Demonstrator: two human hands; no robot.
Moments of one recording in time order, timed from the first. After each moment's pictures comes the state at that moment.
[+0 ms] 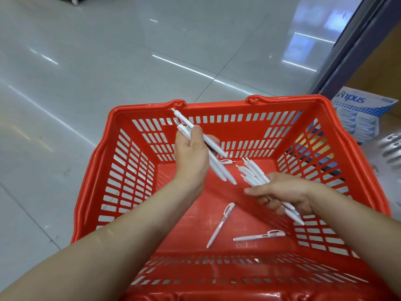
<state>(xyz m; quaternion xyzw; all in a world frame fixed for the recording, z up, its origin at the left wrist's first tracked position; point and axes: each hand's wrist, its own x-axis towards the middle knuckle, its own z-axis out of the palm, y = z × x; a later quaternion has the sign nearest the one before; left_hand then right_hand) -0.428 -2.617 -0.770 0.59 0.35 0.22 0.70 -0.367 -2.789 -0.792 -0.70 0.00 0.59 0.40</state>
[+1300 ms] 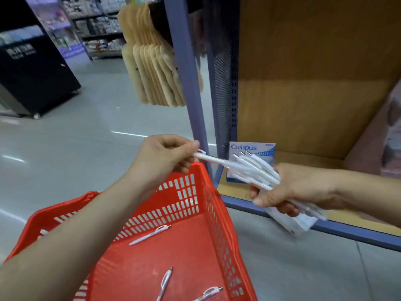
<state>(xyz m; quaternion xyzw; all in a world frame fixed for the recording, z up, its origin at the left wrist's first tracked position) -0.336 -2.745 -0.623 0.76 0.08 0.07 0.64 -0.295 -2.996 -0.650 -0.74 -0.17 0.44 0.48</state>
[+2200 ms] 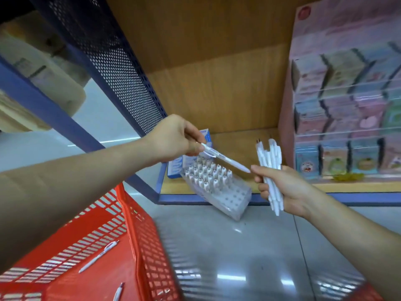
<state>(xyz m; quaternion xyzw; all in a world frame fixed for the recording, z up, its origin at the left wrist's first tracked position) -0.219 -2.939 -0.642 0.95 -0.07 -0.13 0.28 -0.275 -3.158 -0.766 -0.51 0.21 0.22 0.80</state>
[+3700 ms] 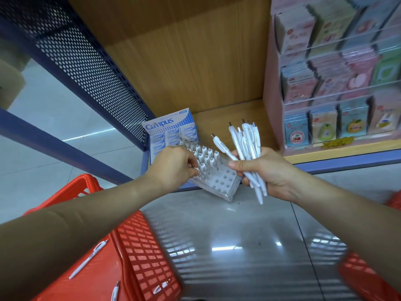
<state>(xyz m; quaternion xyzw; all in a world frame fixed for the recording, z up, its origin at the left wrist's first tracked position) -0.234 -2.935 -0.752 0.97 -0.21 -0.10 0.07 -0.282 -3.140 -0.782 -0.54 0.18 0.22 0.79</state>
